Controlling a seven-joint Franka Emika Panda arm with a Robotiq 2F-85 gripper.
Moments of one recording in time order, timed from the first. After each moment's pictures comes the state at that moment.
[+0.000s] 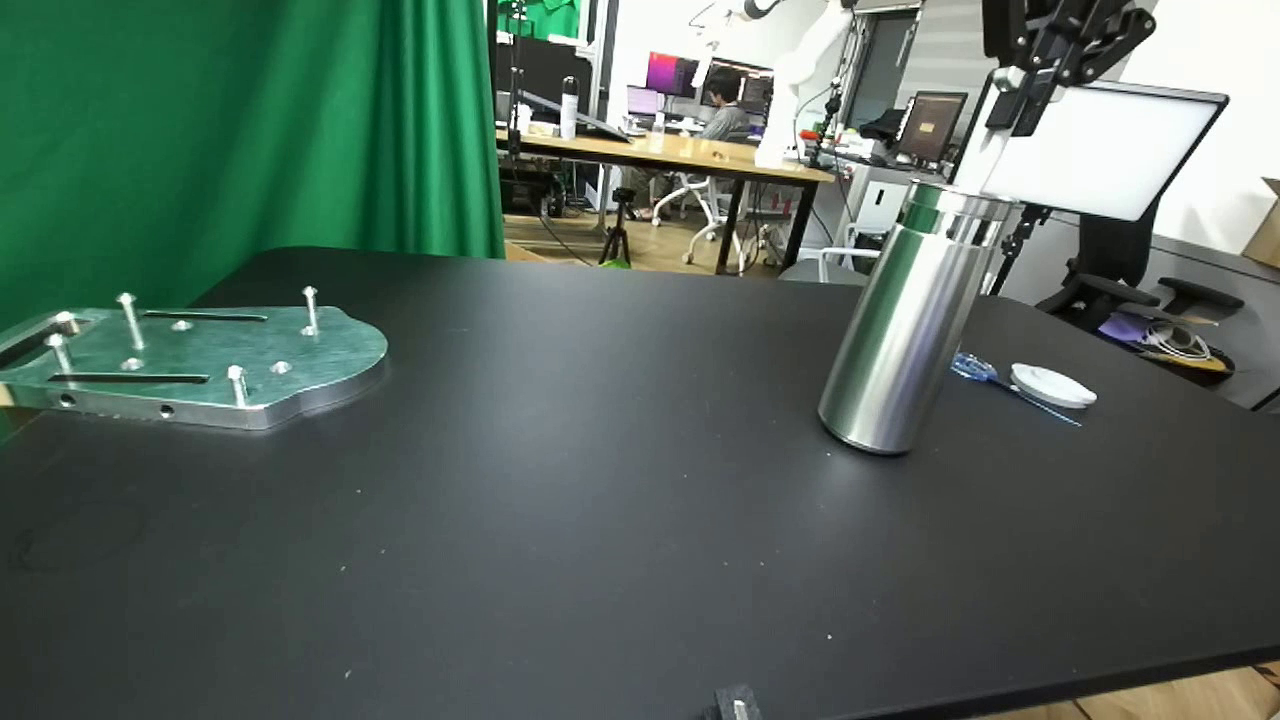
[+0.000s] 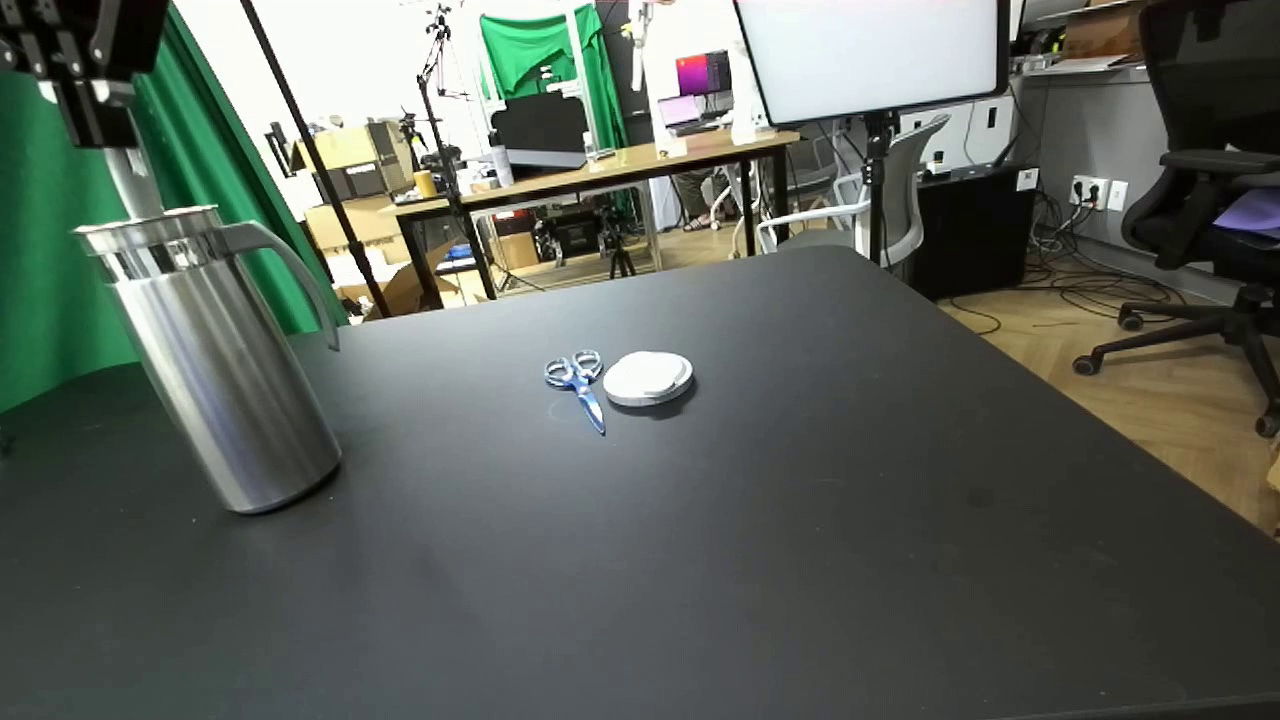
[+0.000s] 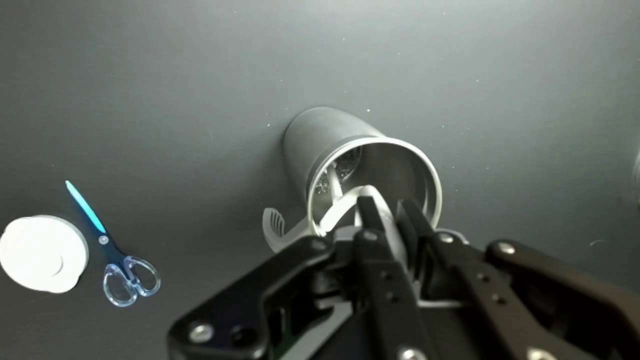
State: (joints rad) arm -0.03 -0.19 -0.05 -2.30 0.16 1.99 -0.14
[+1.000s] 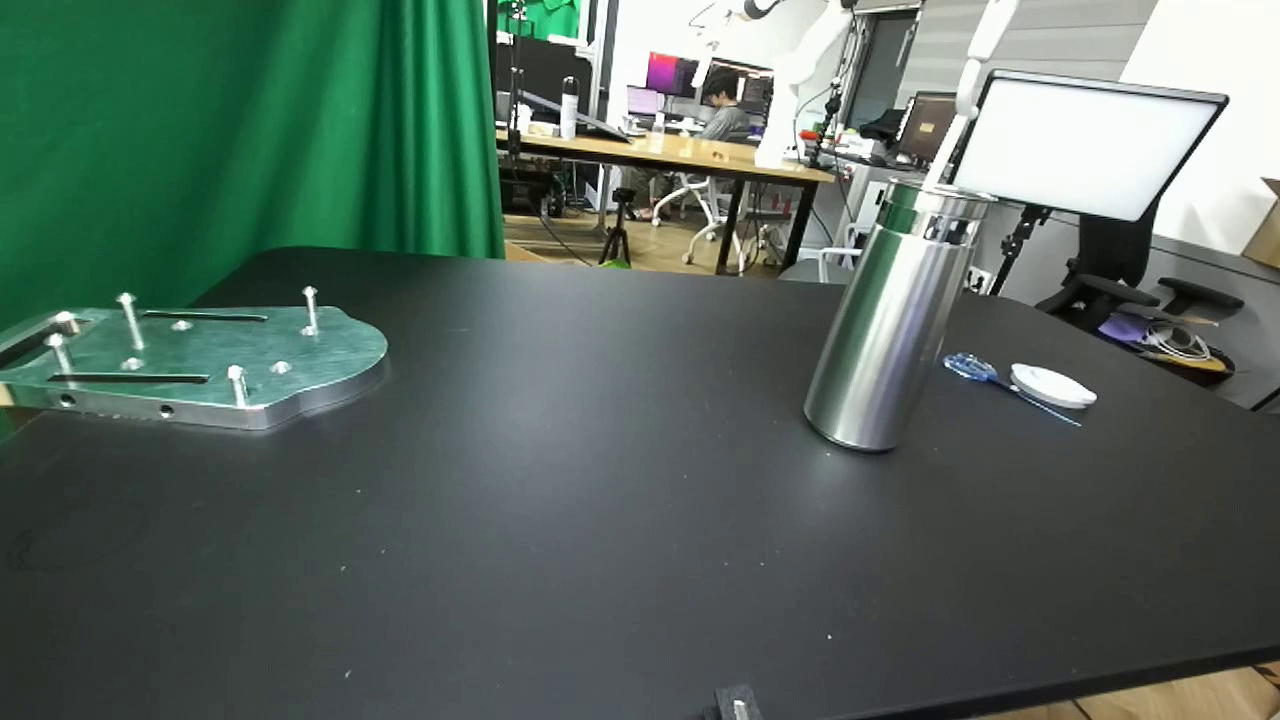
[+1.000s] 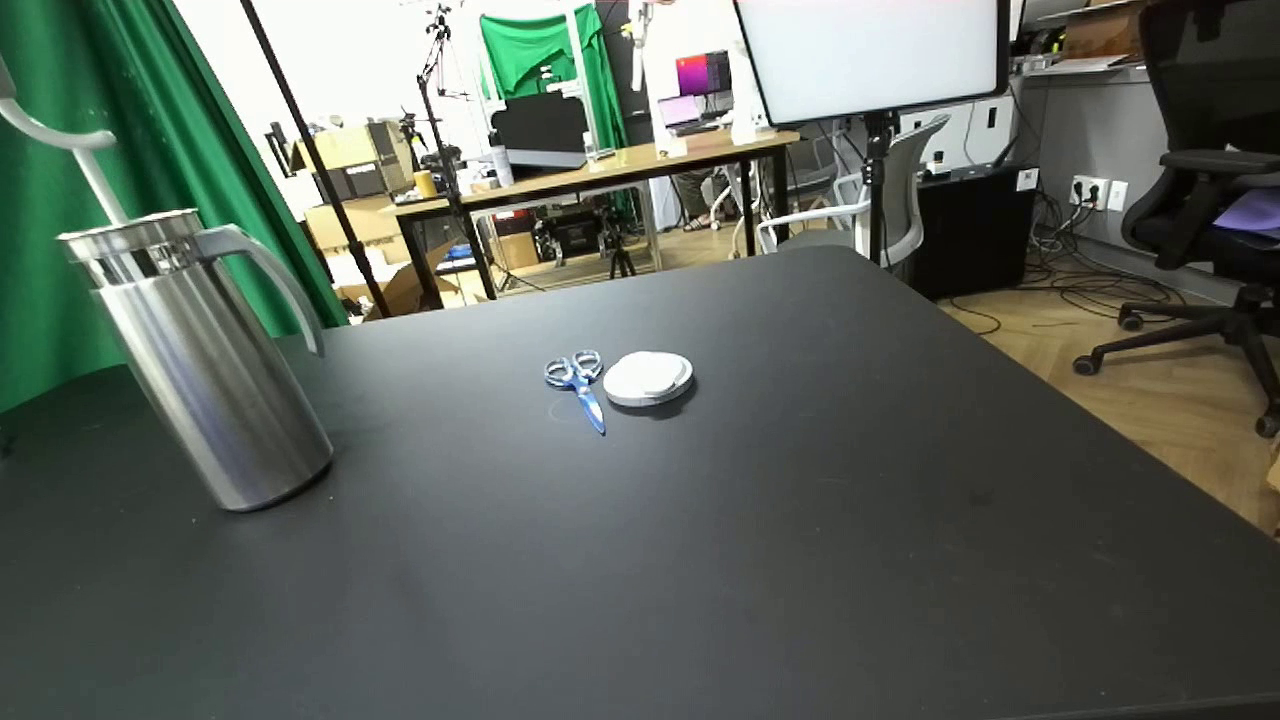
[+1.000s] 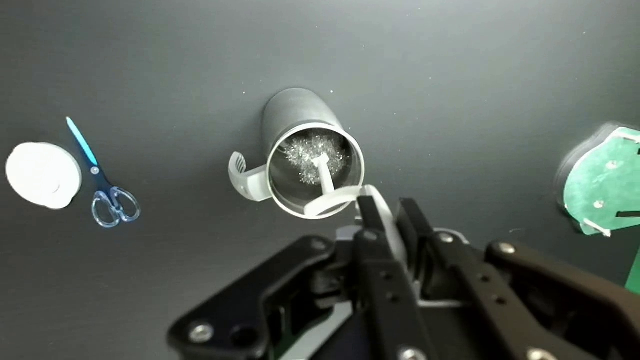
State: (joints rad) arm 0.01 -0.40 0.01 -2.27 0.14 1.88 -0.14
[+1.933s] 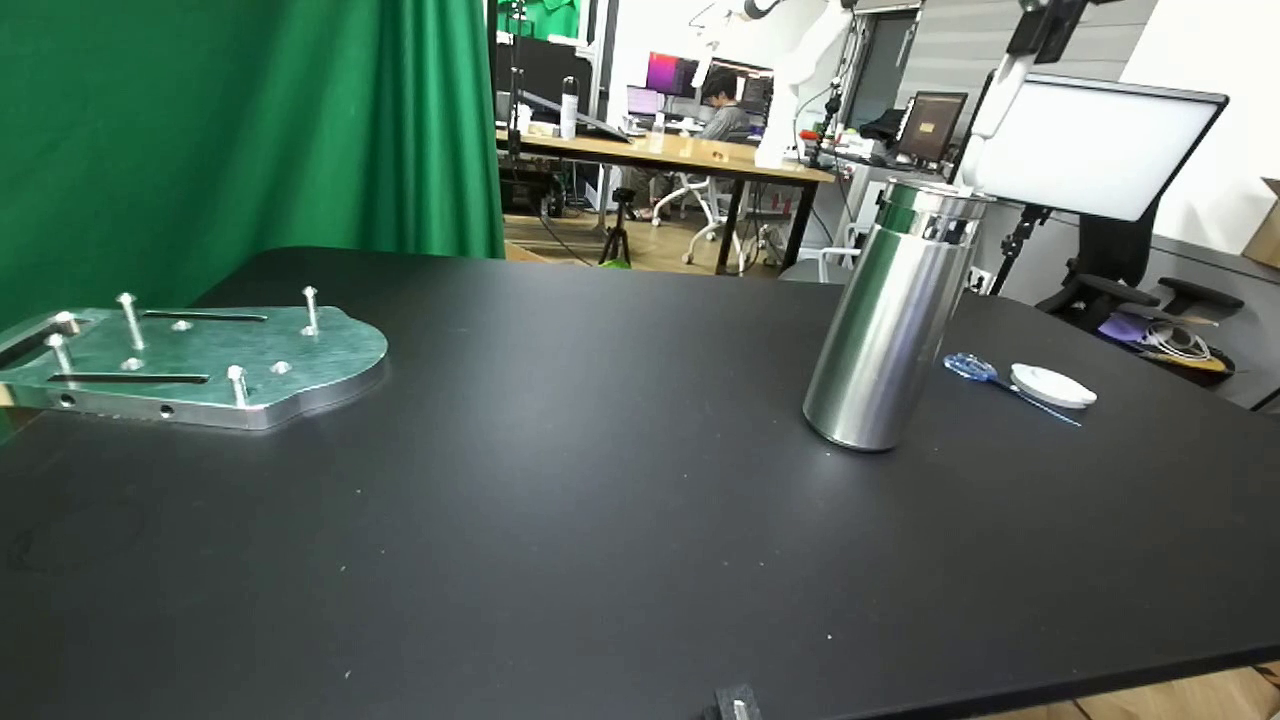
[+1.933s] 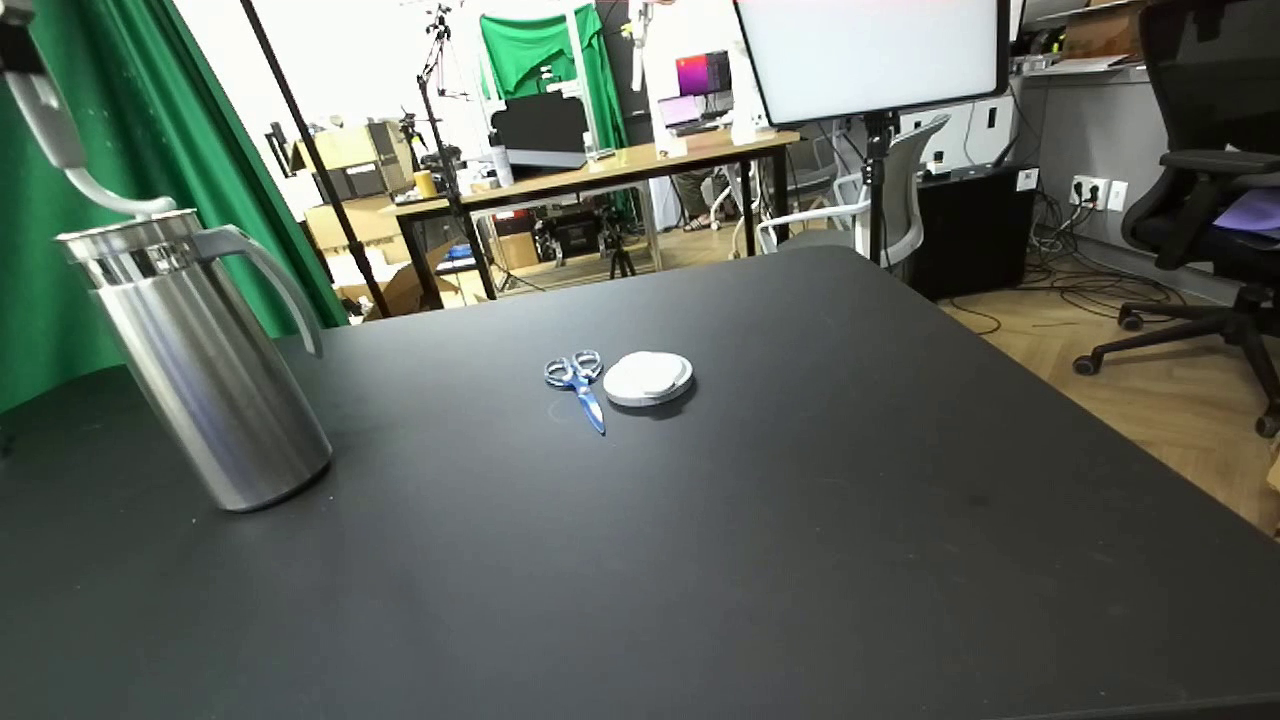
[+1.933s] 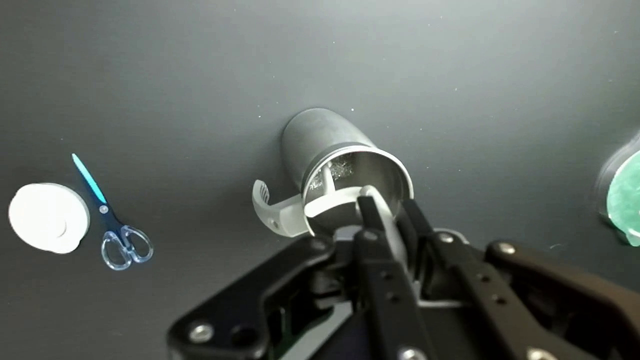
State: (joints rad) arm 0.00 -0.32 -0.03 -2.32 0.14 1.94 -0.14
